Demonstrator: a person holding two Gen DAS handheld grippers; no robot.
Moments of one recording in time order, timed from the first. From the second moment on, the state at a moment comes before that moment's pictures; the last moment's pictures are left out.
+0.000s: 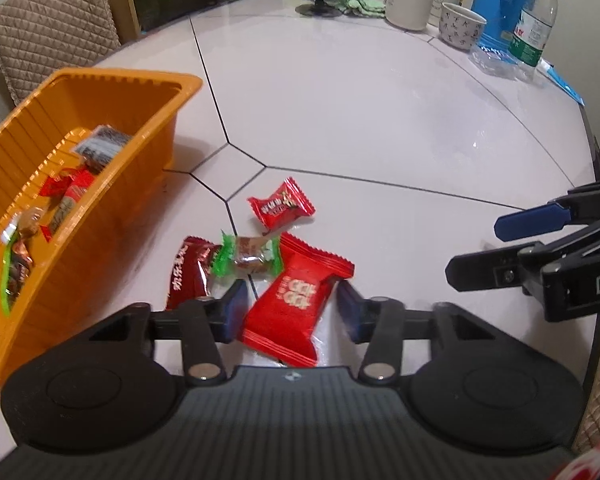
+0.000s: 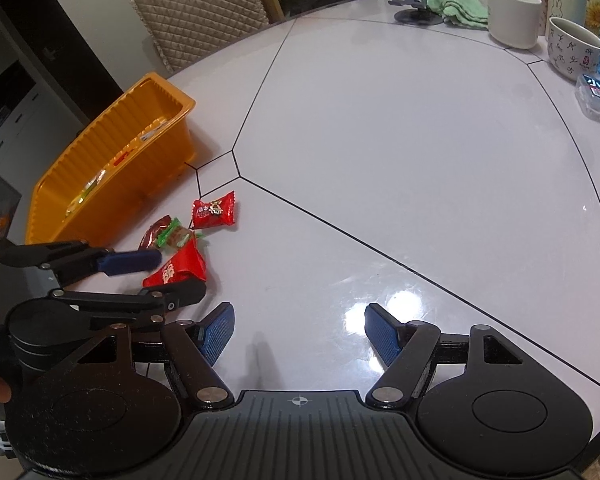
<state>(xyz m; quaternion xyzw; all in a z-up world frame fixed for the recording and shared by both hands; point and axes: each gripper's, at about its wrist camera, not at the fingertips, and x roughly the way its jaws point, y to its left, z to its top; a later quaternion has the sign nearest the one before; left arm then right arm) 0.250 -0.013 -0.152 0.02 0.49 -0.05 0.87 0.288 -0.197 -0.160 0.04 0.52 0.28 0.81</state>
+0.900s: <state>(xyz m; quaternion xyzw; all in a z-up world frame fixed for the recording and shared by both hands) 0.191 0.026 -0.111 -0.05 0.44 0.02 0.89 0.286 -0.149 -0.148 0.01 0.46 0.38 0.80</state>
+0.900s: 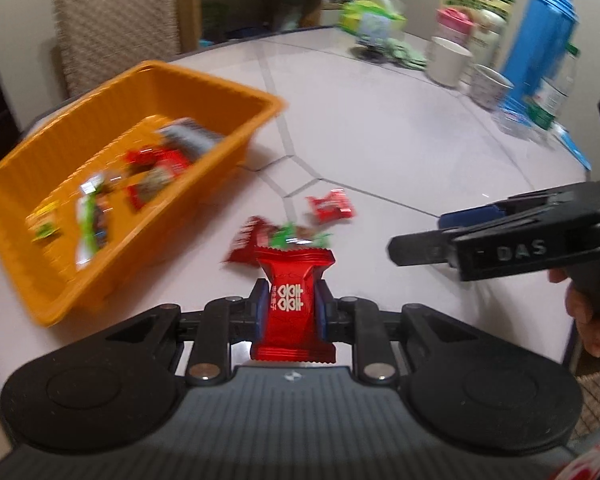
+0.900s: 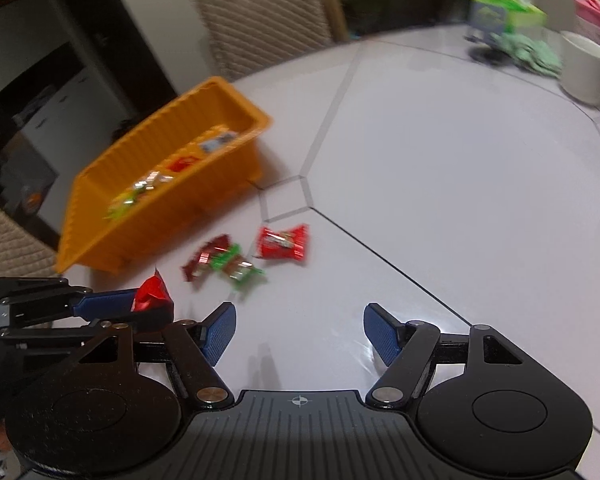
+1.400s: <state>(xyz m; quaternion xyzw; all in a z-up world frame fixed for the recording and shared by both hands) 0.172 0.074 -0.116 -0.10 0.45 0.12 0.88 0.293 -0.084 -0.165 -0.10 0.39 0.50 0.77</state>
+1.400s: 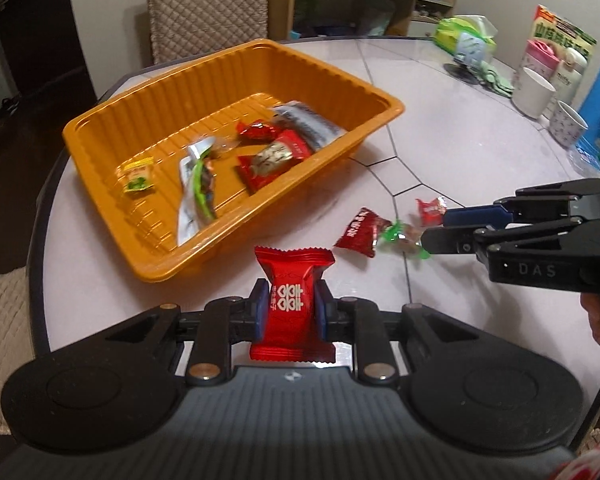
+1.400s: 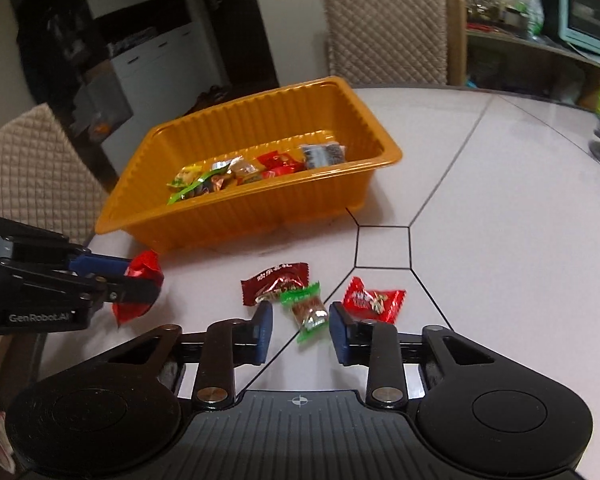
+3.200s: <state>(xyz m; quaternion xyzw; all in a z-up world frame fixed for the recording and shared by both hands) 0.166 0.089 -0.057 -0.12 0.38 0.17 0.90 0.281 -0.043 -0.094 -0.09 0.36 0.55 0.75</state>
